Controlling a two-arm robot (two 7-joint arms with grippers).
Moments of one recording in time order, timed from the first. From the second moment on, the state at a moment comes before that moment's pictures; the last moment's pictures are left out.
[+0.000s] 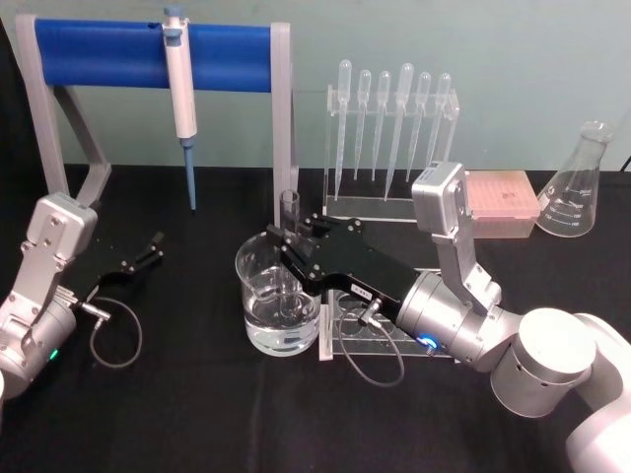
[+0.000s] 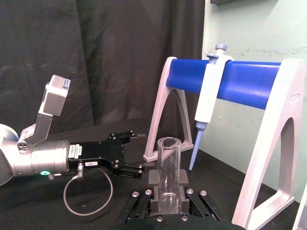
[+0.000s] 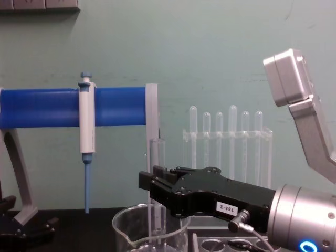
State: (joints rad) left arm -0.20 0.60 0.45 -1.41 -0.25 -0.12 0.03; right arm 0.33 0.30 -0.54 -1.42 0.39 -0.11 0.52
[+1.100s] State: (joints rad) left arm -0.20 0.60 0.45 -1.41 -0.25 -0.12 0.03; right arm 0.33 0.30 -0.54 -1.43 0.39 -0.11 0.52
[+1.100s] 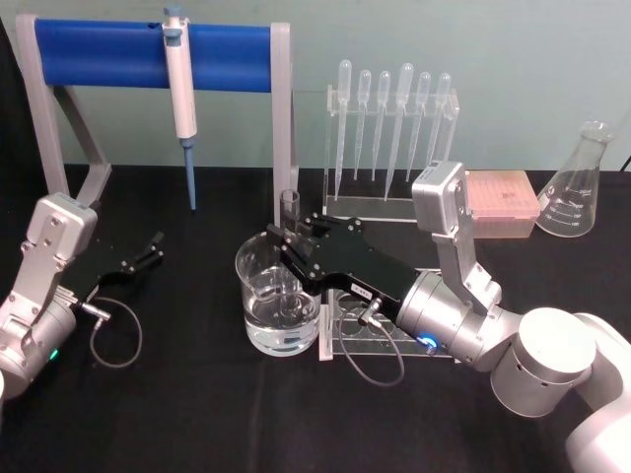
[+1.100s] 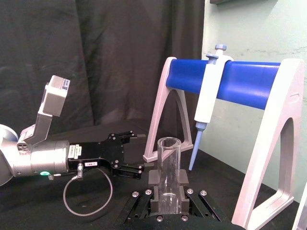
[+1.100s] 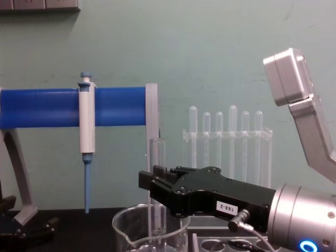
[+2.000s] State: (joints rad) left arm -0.20 0.60 0.45 -1.41 -0.25 -0.12 0.03; right arm 0.33 0.30 -0.54 -1.43 0.39 -0.11 0.52
